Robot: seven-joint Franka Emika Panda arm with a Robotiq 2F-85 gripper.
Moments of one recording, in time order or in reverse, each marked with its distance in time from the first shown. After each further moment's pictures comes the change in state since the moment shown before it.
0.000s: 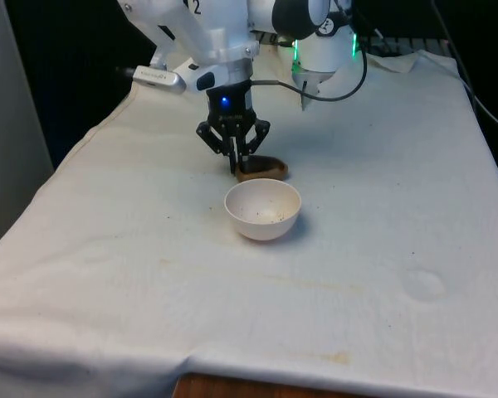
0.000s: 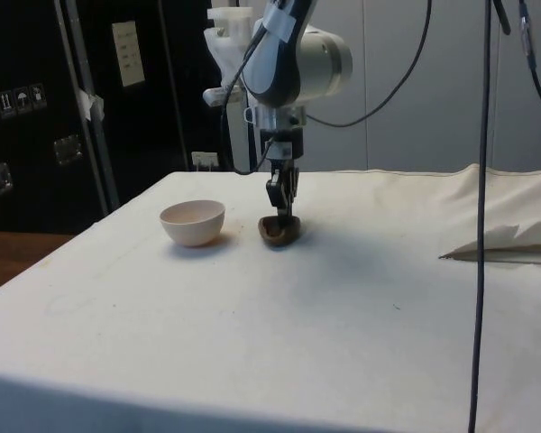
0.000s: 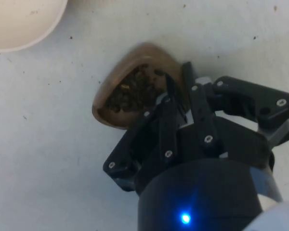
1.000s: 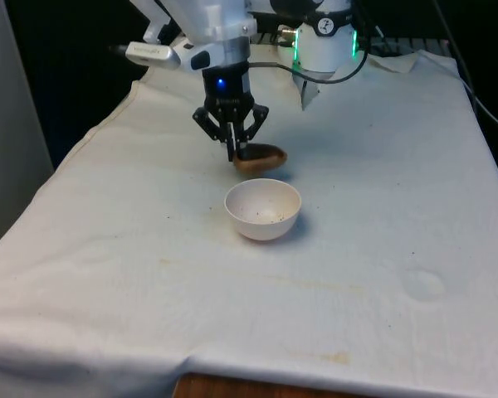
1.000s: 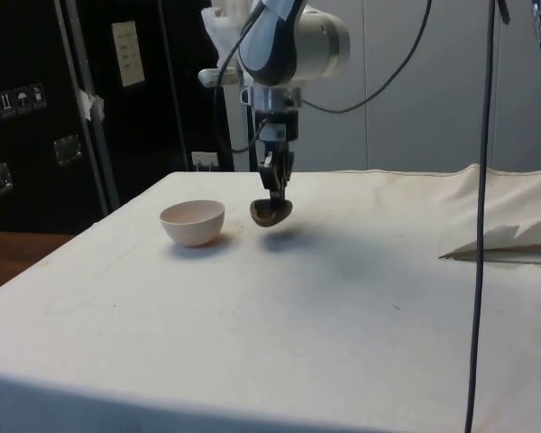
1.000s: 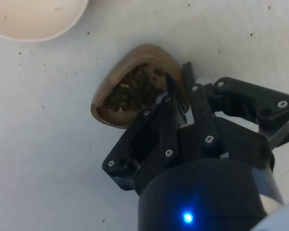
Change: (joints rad) arm 0.004 -0.069 -0.010 0.003 -0.003 -0.039 0.028
